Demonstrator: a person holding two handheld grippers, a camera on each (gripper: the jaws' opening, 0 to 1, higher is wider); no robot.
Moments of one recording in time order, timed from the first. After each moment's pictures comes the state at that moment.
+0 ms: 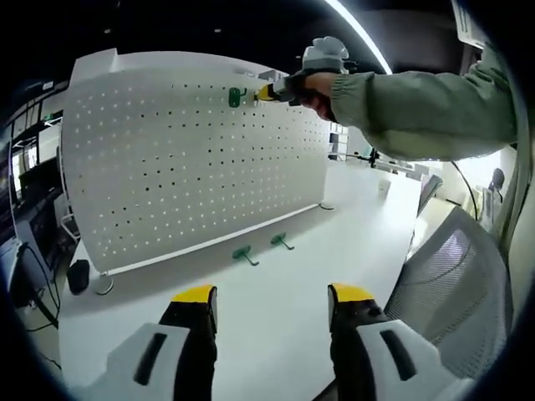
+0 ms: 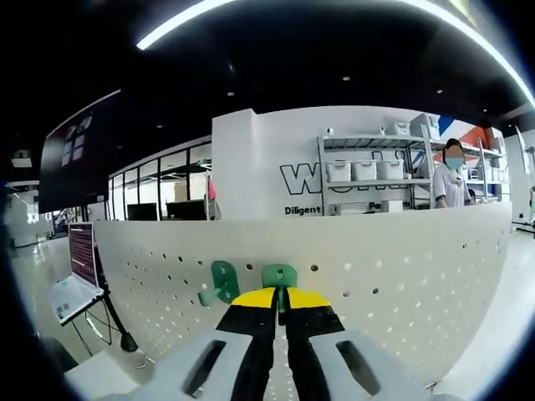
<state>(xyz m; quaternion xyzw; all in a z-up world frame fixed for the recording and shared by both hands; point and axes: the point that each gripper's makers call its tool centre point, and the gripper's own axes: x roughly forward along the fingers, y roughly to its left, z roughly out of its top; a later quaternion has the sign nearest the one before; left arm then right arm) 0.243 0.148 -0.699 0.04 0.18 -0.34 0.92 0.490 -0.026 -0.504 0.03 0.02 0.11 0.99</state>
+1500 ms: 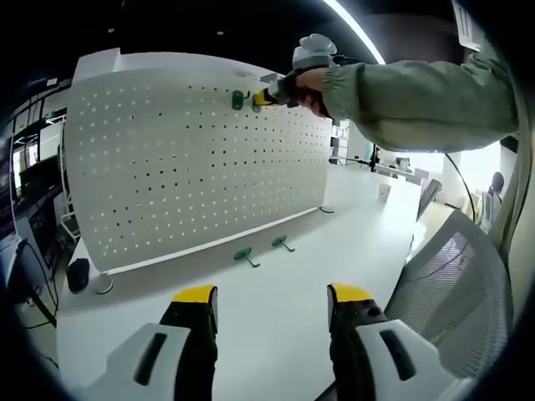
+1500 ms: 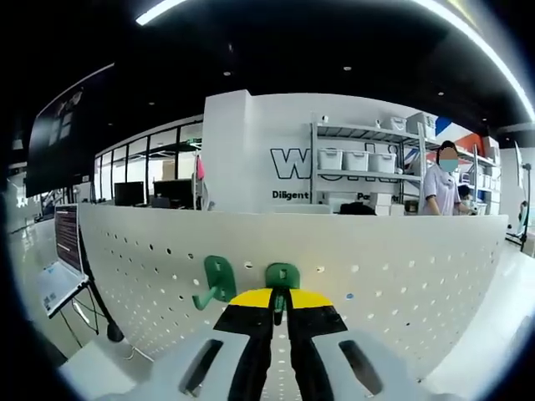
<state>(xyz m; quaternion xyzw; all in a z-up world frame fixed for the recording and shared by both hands) 0.244 0.152 -0.698 0.03 0.18 -0.34 0.92 0.500 -0.021 -0.509 -0.01 0.07 0.07 1.00</state>
